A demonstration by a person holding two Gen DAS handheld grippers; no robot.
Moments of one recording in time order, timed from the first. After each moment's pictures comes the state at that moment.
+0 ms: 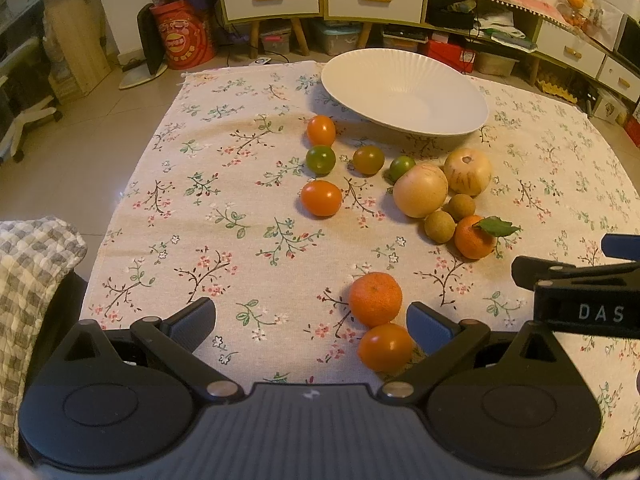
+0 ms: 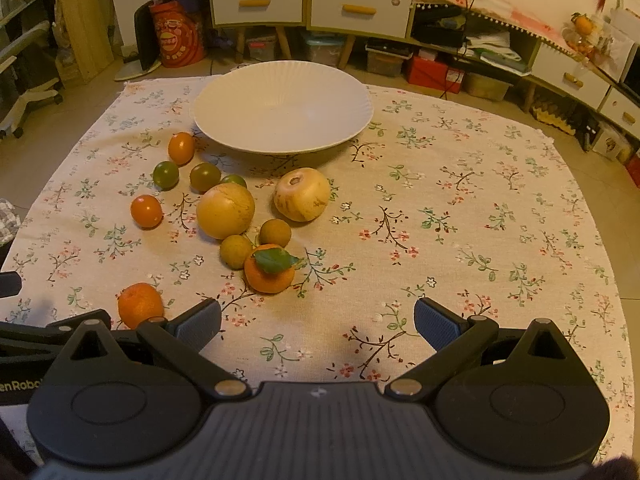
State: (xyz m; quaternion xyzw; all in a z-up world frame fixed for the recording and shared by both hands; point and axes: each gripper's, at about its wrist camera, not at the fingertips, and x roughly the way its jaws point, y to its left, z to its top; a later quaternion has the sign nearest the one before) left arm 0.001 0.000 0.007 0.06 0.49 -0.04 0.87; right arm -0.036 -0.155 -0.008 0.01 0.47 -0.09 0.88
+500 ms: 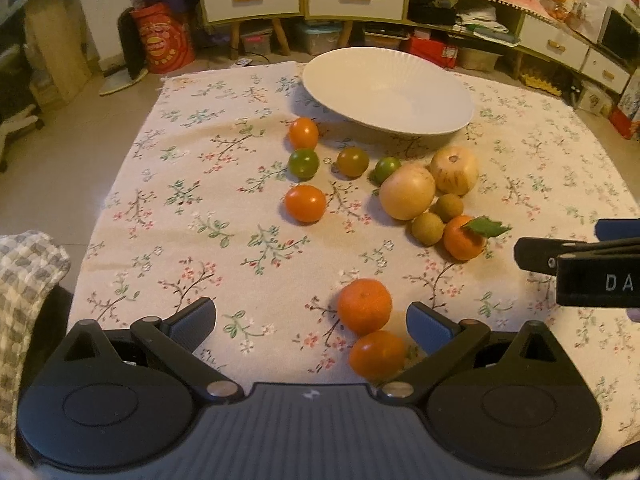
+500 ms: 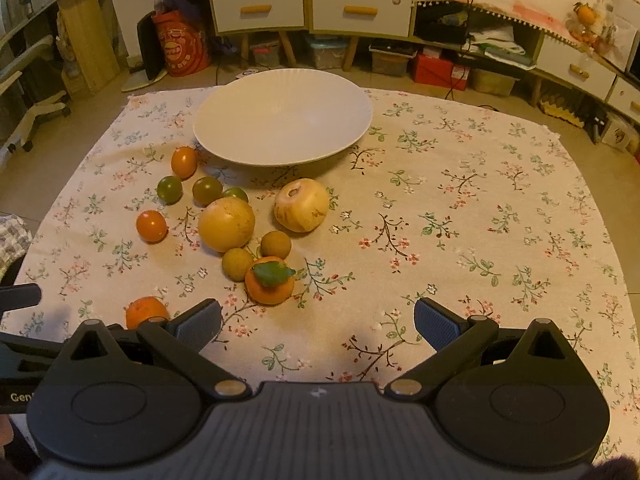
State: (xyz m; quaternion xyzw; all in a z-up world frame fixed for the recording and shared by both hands) left arm 0.011 0.001 0.005 0.06 0.49 -0.08 0.87; right arm -0.031 -0.169 0.000 0.04 0.47 -0.07 0.88
